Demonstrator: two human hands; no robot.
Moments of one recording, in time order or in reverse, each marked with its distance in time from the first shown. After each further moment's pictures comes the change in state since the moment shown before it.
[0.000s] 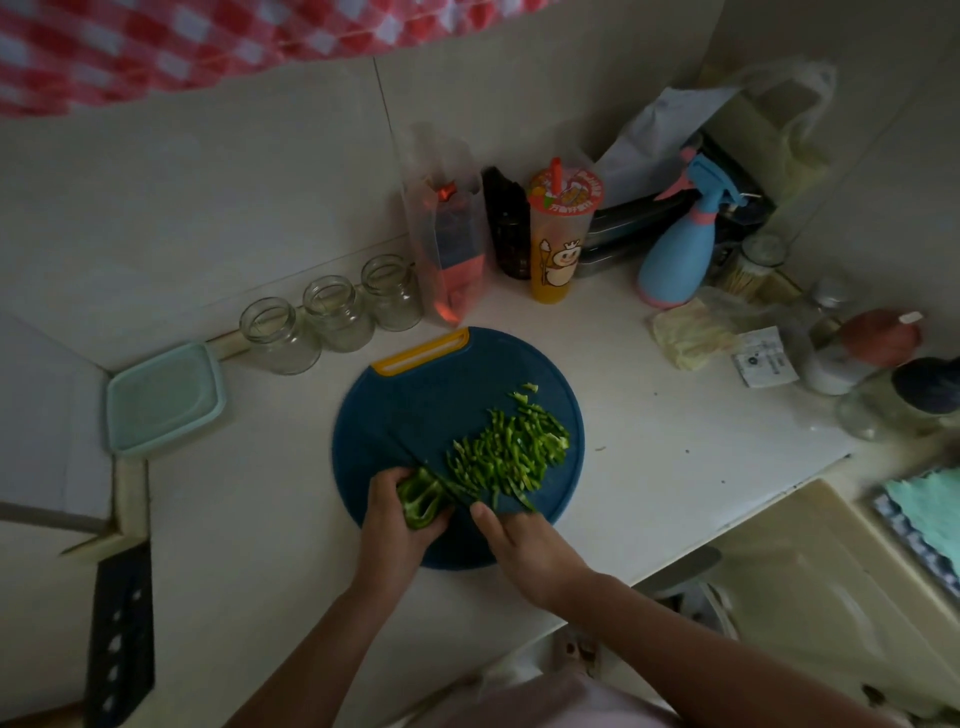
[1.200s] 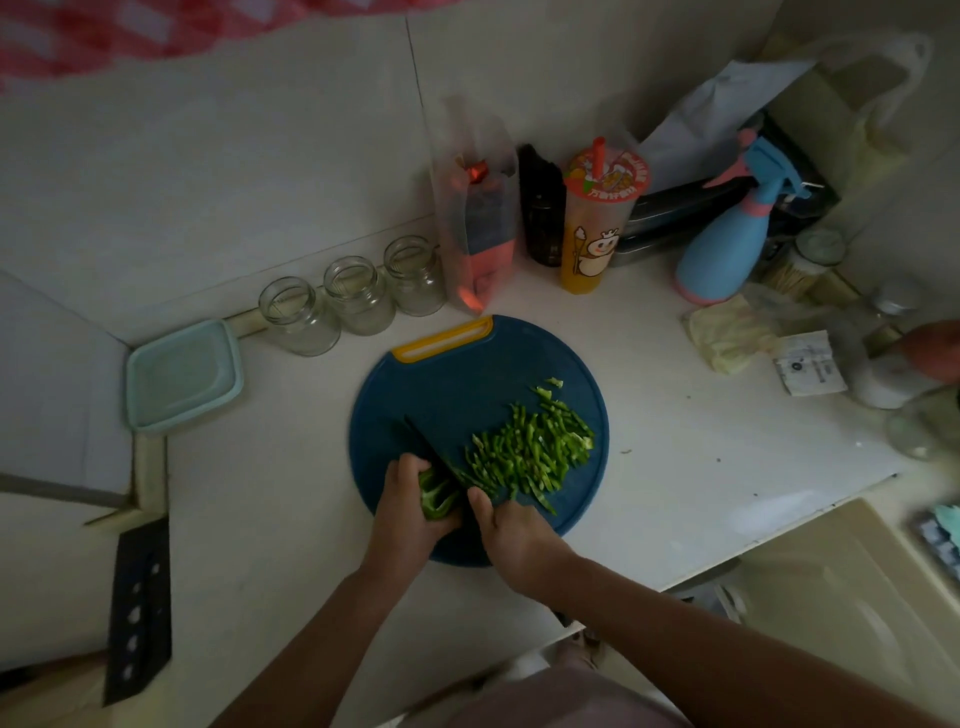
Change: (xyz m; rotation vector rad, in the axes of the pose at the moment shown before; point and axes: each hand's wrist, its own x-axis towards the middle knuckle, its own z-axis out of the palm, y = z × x) left_hand 0.010 0.006 -0.006 0.110 -0.098 -0.065; right_hand 0.029 -0.024 0.015 -0.098 -0.135 0.148
